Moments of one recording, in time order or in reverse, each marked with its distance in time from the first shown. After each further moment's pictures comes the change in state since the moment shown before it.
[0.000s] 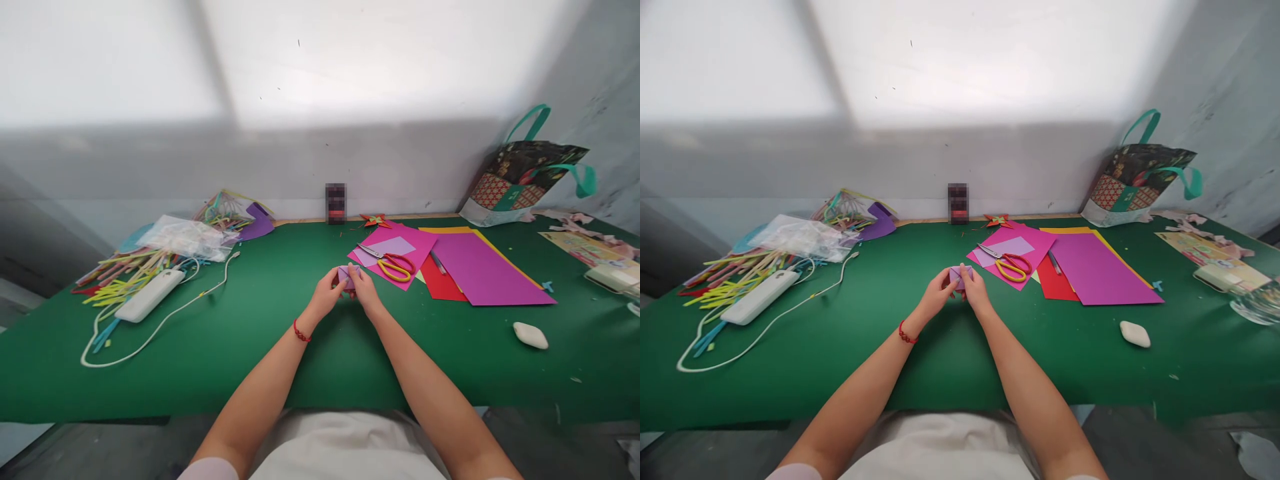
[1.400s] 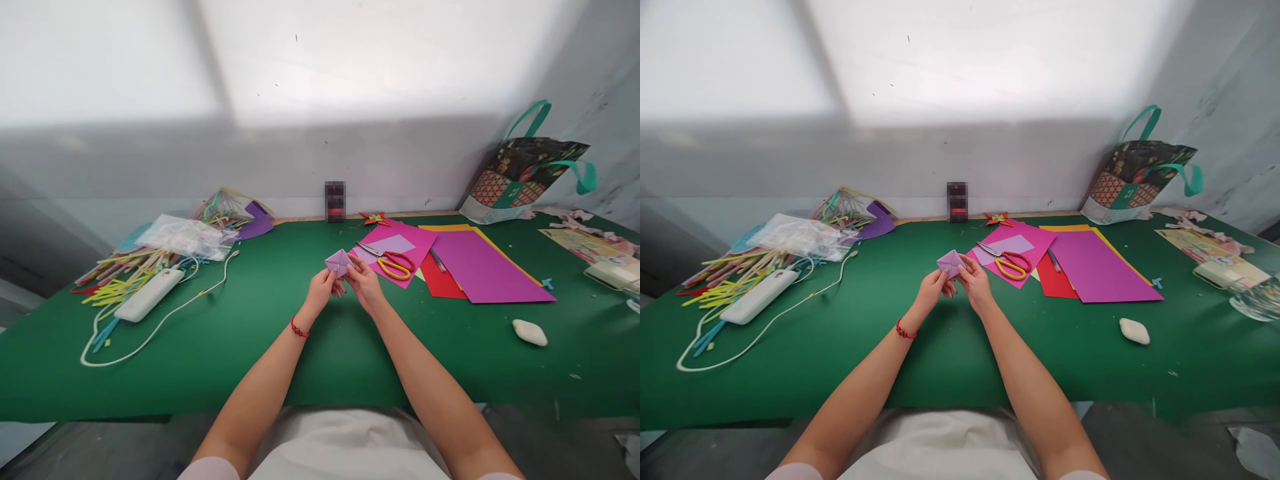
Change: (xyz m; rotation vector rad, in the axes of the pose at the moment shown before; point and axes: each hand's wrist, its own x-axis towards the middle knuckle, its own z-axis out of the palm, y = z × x) left_hand 0.003 0.005 -0.004 -0.186 0.024 -0.172; right_hand 0.004 -0.001 -0.003 0.513 -0.113 -0.091
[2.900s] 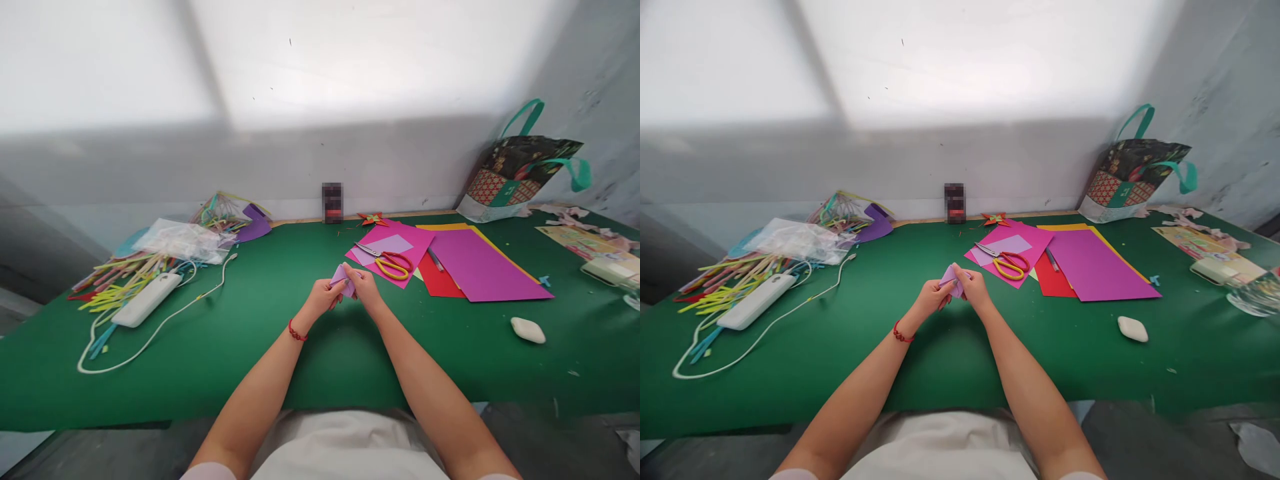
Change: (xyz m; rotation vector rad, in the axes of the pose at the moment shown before) left_hand -0.014 0.010 0.003 0.225 -0.102 -0.032; right_hand -0.009 -0.013 0.005 -0.585 -0.022 -0.013
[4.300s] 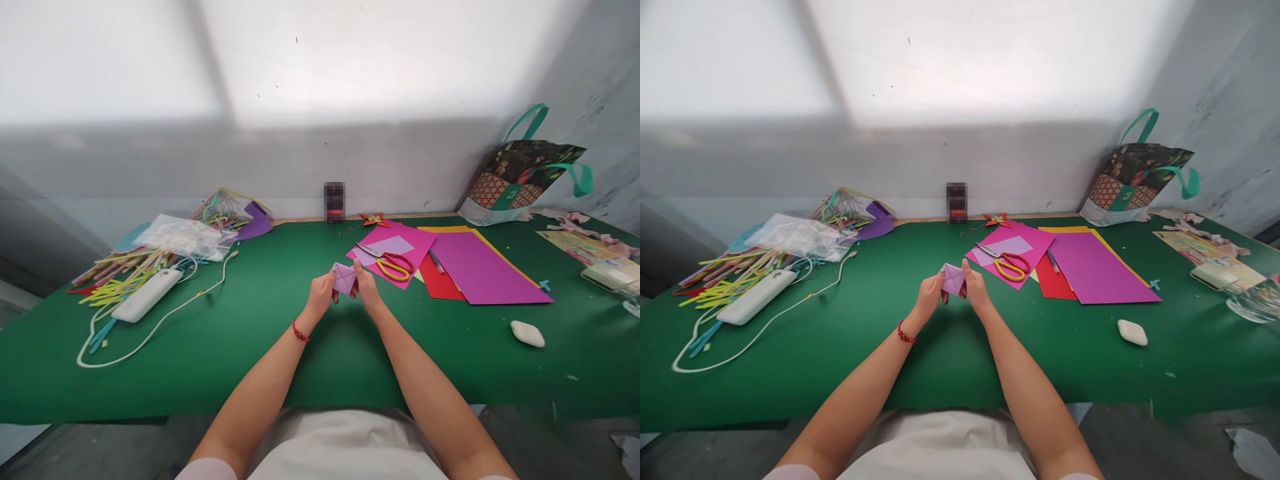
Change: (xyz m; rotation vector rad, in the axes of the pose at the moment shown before) left_hand 0.000 -0.003 0.002 -0.024 0.223 0.140; right_hand -0.001 0.000 0.001 0.041 -0.027 -0.006
